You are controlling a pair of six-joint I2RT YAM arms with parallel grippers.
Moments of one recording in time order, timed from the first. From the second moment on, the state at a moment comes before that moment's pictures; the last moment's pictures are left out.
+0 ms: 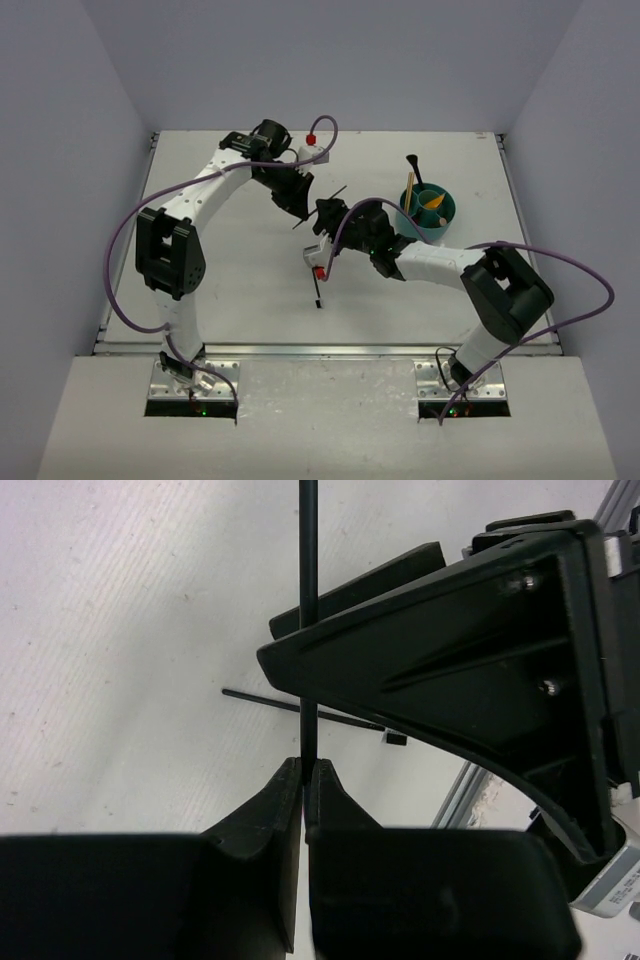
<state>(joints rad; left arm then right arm) -0.36 1.93 1.80 -1.07 0.66 0.37 0.68 1.64 0.79 0.48 -0.24 -1.66</state>
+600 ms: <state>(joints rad) -0.36 1.93 1.80 -1.08 0.70 0.38 0.69 1.72 0.85 0.54 -0.21 -1.64</state>
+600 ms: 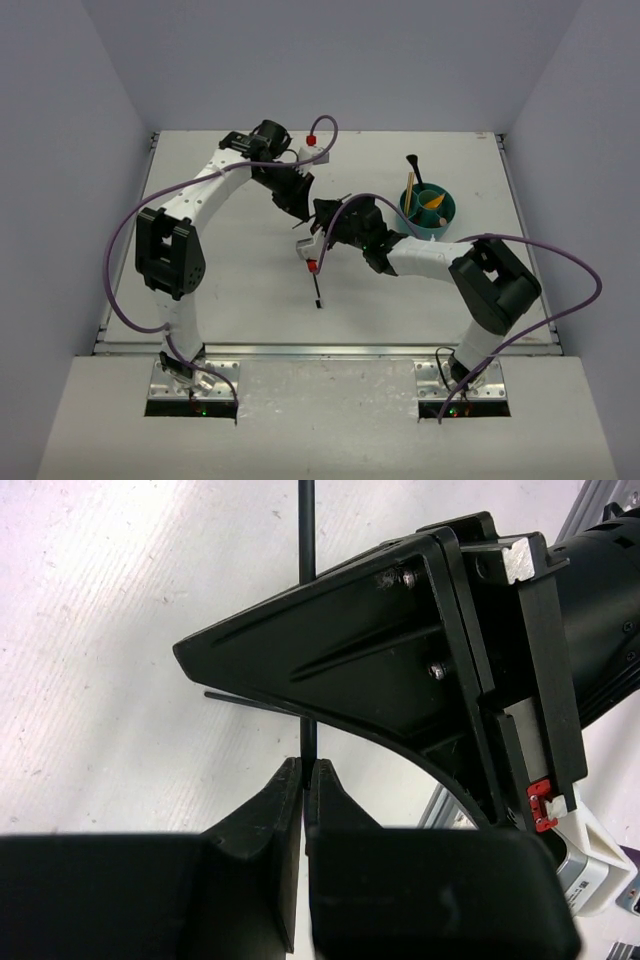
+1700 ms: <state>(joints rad) -0.21 1.81 1.74 -0.81 0.53 0.18 -0.08 1.73 0.98 0.89 -0.64 0.10</state>
